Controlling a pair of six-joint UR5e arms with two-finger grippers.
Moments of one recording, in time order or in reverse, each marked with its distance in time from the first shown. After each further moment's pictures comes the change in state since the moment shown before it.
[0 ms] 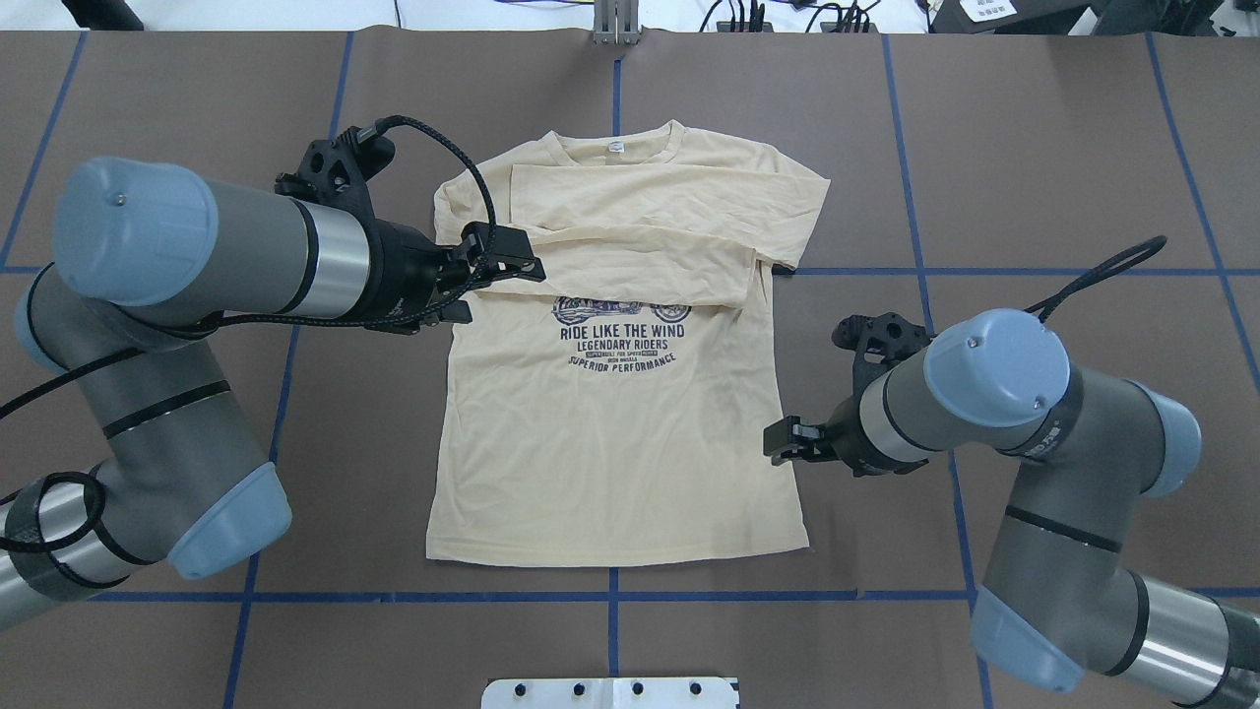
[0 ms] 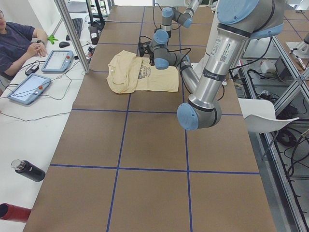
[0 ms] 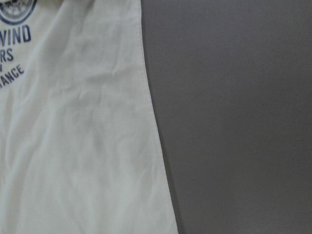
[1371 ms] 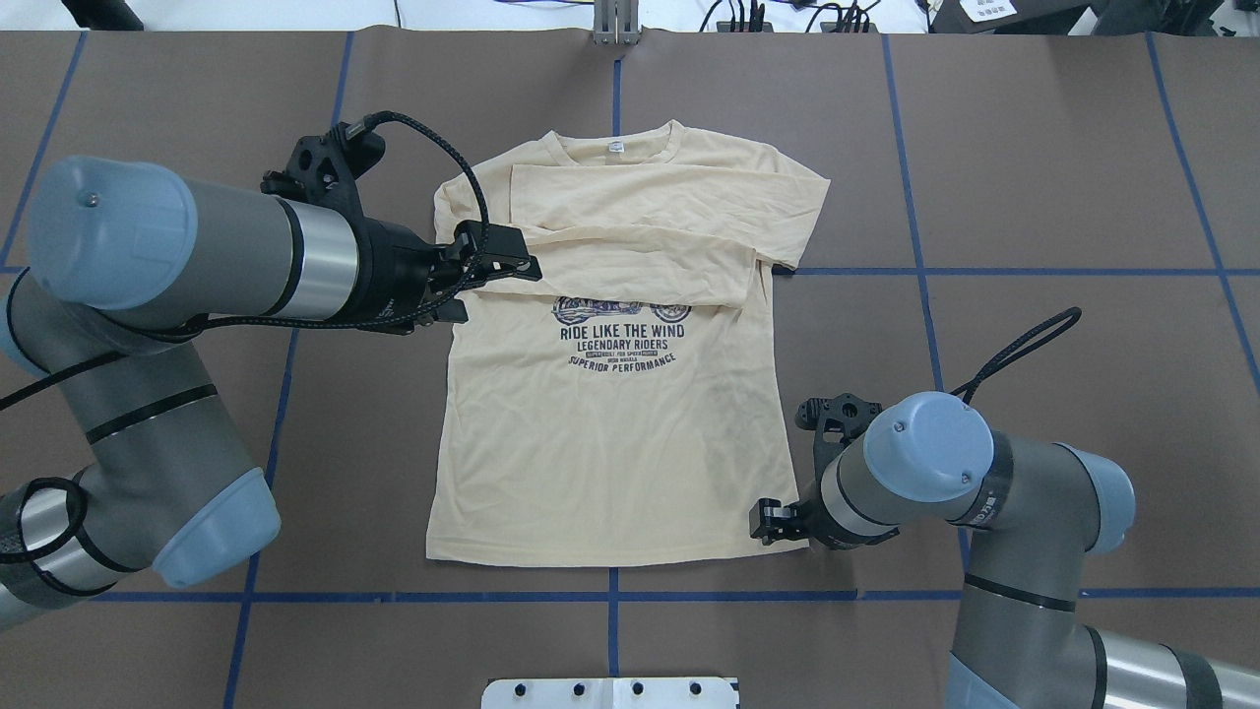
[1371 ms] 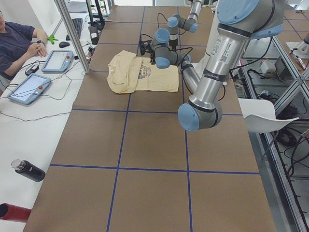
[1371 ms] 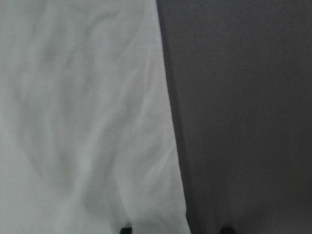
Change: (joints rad) left arm -0.003 0.006 -0.023 0.005 0.002 0.002; right arm -0.105 0.009 -0.059 -0.015 0.006 0.008
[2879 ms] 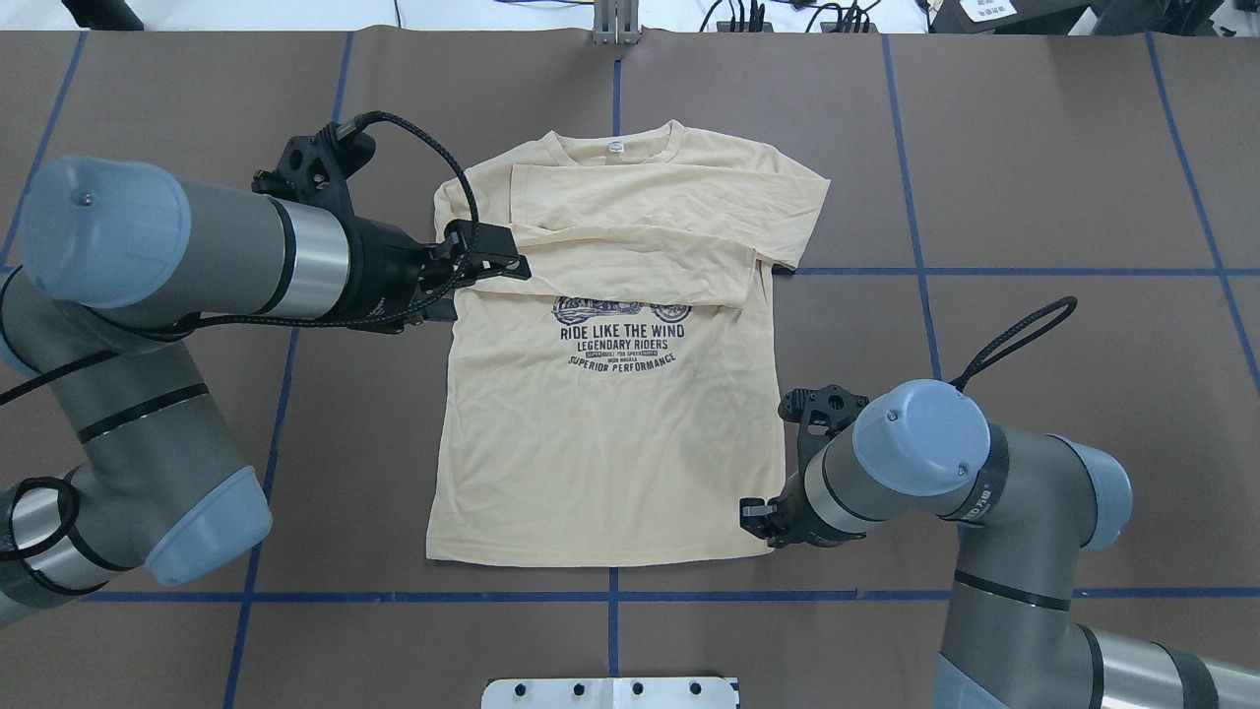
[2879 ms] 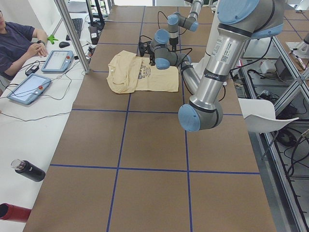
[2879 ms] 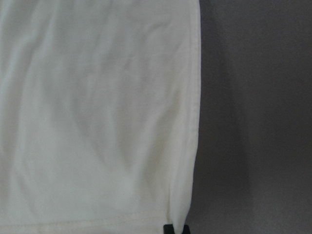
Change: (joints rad) left arm -0.002 0.030 -0.005 0.008 0.000 -0.001; right arm 0.006 0.036 0.053 -0.031 0.013 0.032
